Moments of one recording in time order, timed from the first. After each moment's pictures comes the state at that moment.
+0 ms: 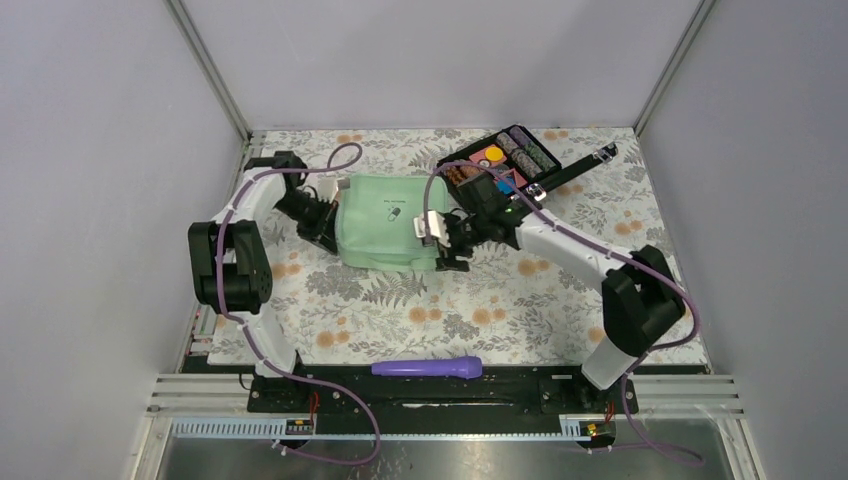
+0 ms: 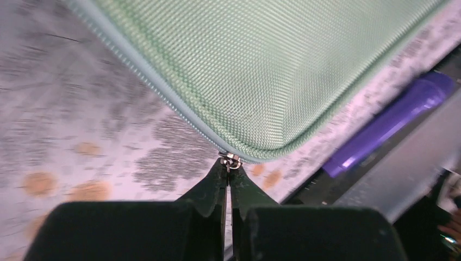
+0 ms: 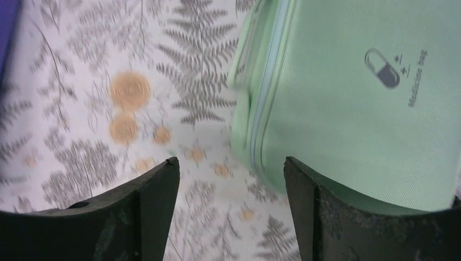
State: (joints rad) left arm 0.02 1.83 1.43 -1.19 0.60 0.51; right arm 0.69 1.68 1.23 -0.46 -0.67 -0.93
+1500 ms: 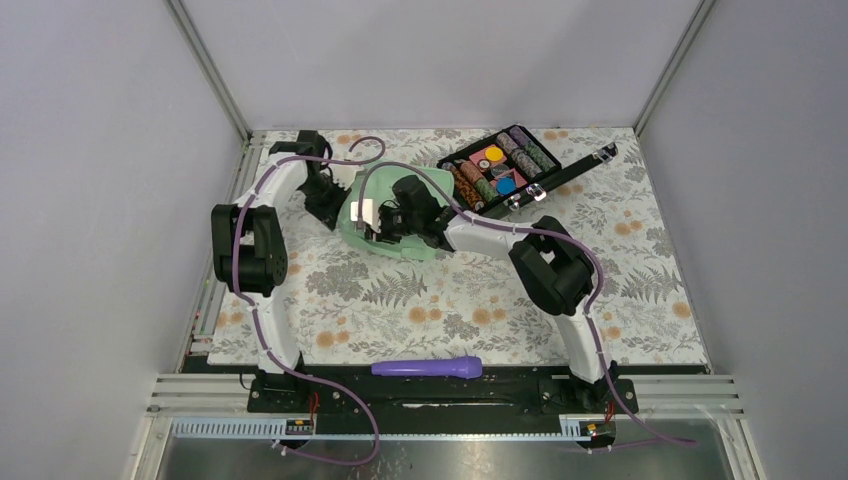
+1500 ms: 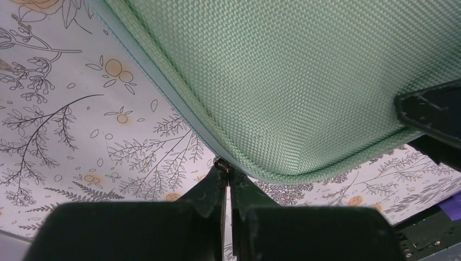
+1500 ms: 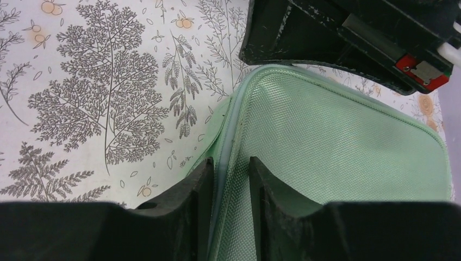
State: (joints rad) left arm -0.08 2.00 1.66 -1.06 0.27 0.61; right arm 0.82 2.13 1.52 0.09 -0.49 -0.71
